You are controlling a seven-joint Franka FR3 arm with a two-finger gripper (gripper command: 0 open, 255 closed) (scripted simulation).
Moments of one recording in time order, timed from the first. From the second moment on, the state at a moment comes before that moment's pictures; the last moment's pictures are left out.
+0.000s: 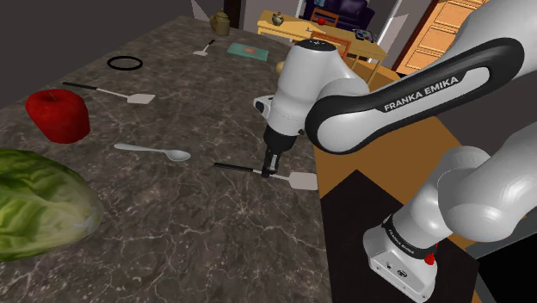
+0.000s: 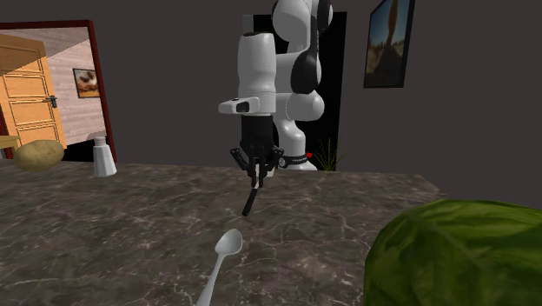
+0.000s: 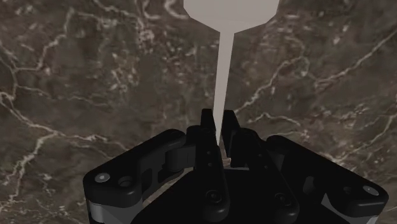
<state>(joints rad) 0.26 -0.24 0.33 -2.60 0.13 2.44 -0.26</state>
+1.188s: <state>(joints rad) 0.27 -0.34 0.31 -2.53 0.15 2.27 -0.27</state>
